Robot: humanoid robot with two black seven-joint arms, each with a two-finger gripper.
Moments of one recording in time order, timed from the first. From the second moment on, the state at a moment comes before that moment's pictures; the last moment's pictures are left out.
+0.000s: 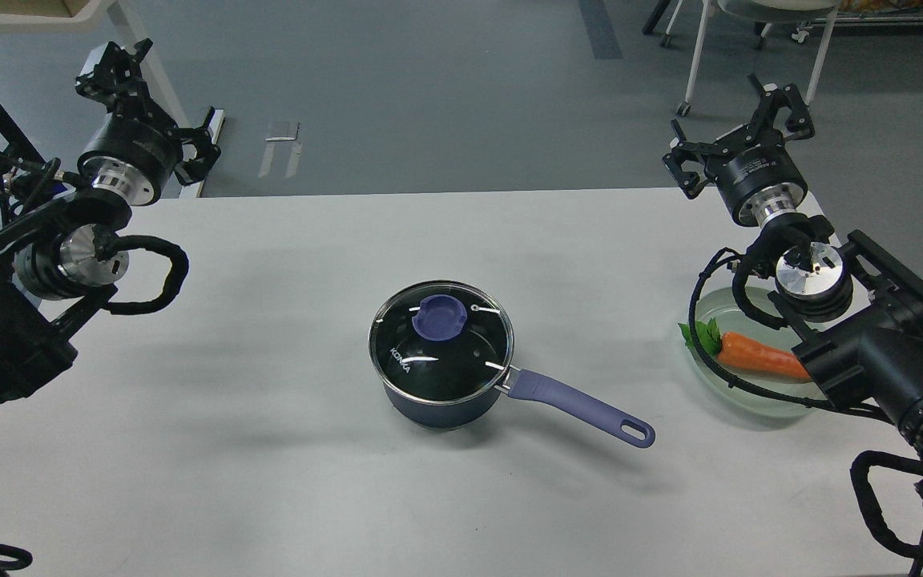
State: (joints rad) left arm -0.86 0.50 -0.56 -0.83 -0.15 -0.08 -0.38; right arm 0.80 -0.22 0.88 0.59 0.23 0.32 0.20
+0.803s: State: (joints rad) left arm -0.80 0.49 -0.55 -0.82 -0.13 -0.09 -0.36; right arm 0.92 -0.38 0.70 0.69 0.11 0.31 0.20
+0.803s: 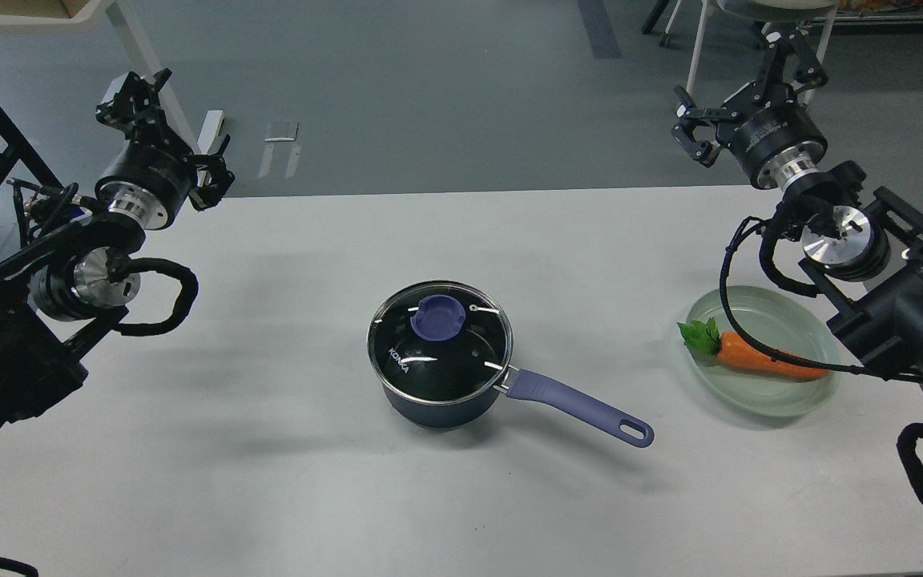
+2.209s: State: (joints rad) left arm -0.79 0.50 -0.54 -0.91 0.08 -0.11 -0.37; right arm 1.28 -0.84 -0.33 1.72 -1.68 0.18 0.21
